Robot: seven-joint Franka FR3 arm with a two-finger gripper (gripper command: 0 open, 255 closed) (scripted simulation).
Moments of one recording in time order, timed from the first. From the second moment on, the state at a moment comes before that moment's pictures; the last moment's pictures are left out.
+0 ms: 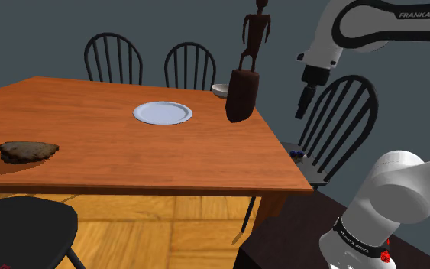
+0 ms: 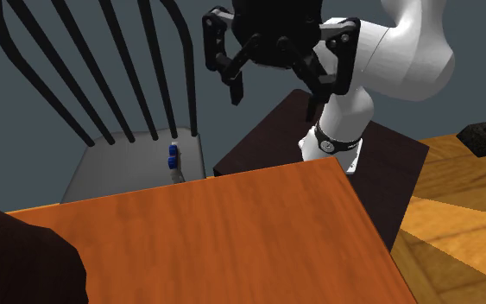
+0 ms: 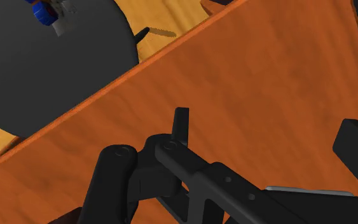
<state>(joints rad) 0.02 -0.81 -0.17 -2.47 -0.04 1.65 -0.34</state>
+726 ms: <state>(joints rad) -0.02 -0.72 -0.40 -2.65 -0.25 1.92 -0.70</state>
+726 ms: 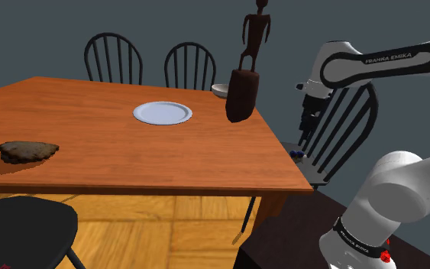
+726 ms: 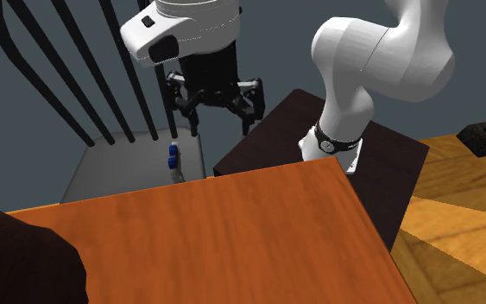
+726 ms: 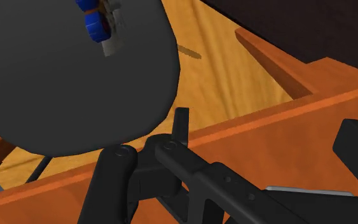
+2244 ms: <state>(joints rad) 0.12 0.01 -0.83 -2.57 -0.10 2.58 -1.42</state>
